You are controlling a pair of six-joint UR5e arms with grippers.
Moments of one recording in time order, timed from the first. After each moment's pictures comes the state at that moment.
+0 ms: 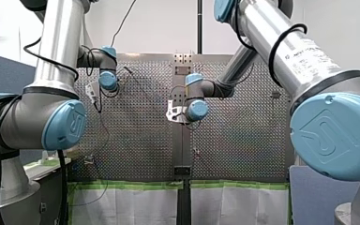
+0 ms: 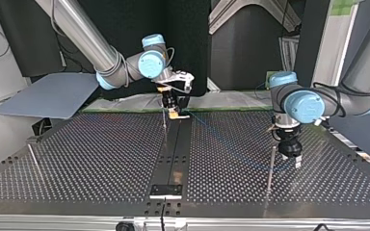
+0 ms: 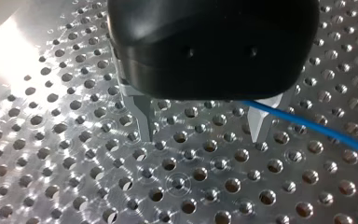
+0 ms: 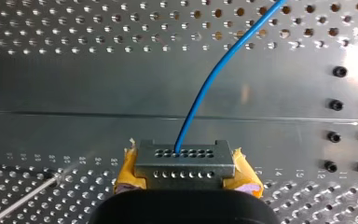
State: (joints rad) left arm 0.03 -1.82 -1.68 -2.75 -1.78 -1.94; right arm 2.31 -0.88 1.42 -0.36 1.70 1.66
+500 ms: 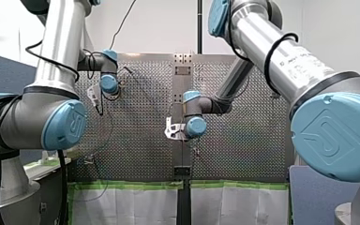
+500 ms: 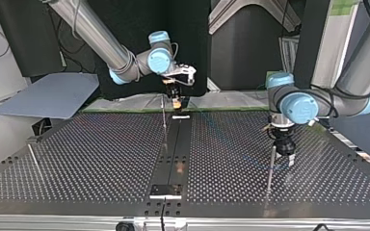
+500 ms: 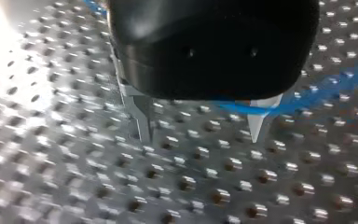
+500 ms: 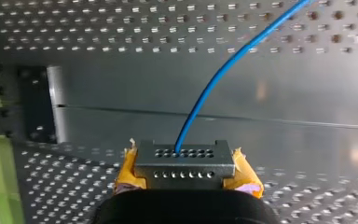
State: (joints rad) left arm 0.03 -1.87 -1.68 -2.74 -1.74 -1.95; right arm 2.33 -0.76 1.44 -0.41 1.73 1.66
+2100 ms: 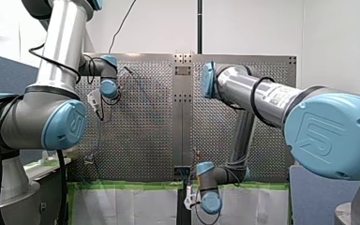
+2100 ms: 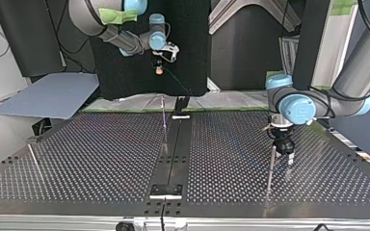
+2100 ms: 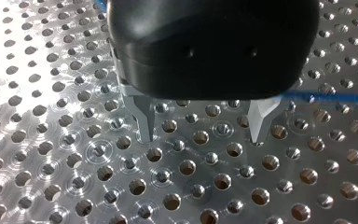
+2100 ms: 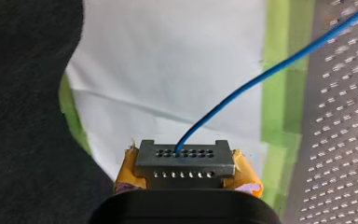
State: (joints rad) left arm 0.04 -1.90 -1.68 -2.71 -1.74 -1.98; right arm 2.26 -0.30 1.54 -0.75 1.90 1.76
